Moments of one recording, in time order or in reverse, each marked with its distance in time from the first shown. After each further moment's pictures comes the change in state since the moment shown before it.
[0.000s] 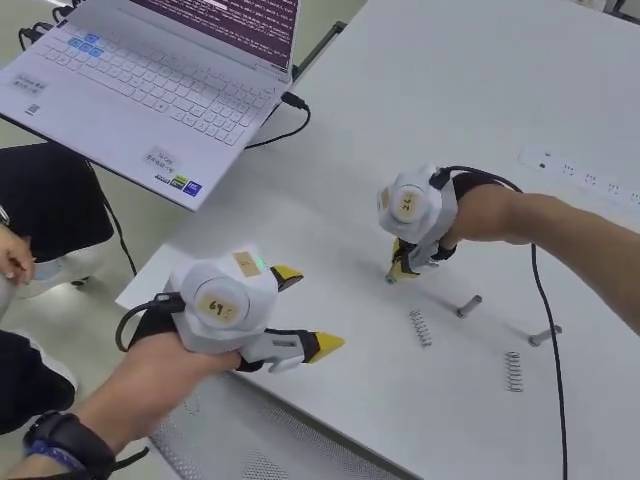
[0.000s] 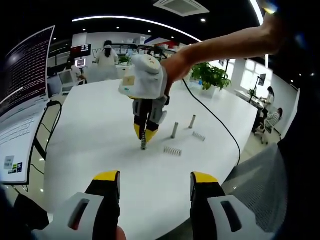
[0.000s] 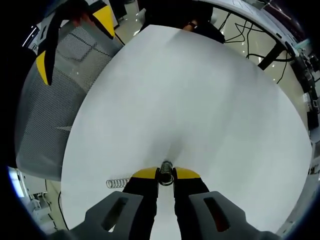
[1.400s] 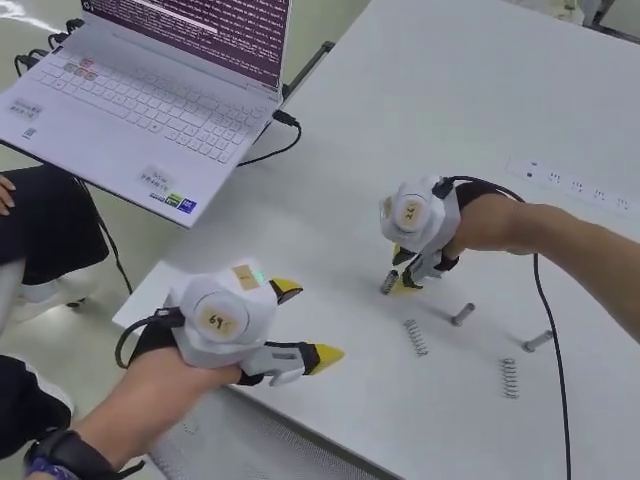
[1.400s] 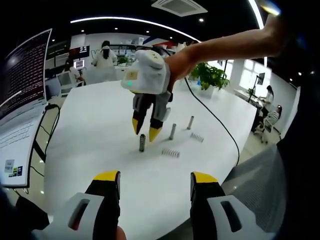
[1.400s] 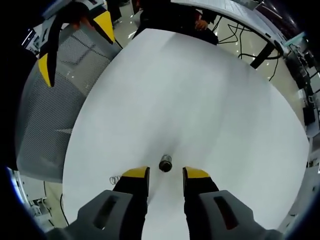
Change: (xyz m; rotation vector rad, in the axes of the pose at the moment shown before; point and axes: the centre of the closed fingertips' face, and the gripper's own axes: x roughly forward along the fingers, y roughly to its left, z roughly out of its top) left arm 0.000 -0.005 0.004 0.013 -0.003 -0.006; right arm -0.019 0.003 -0.006 0.033 -0.021 -0.042
